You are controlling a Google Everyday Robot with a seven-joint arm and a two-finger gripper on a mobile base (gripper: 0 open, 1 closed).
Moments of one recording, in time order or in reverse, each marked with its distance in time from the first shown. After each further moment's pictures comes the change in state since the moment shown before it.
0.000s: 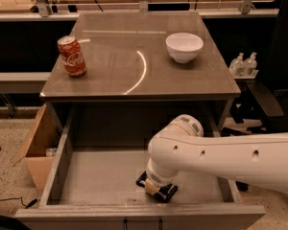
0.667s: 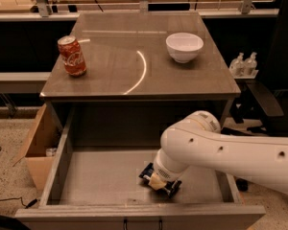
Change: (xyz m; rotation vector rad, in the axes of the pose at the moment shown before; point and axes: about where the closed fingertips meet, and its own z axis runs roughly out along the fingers) arm 0.004 -0.011 -0.021 -0.012 -0.060 -0.014
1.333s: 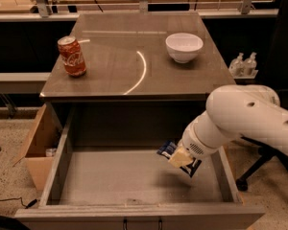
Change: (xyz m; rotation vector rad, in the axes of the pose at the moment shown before) arm 0.010 -0.050 -0.093 -0.007 -0.132 0.004
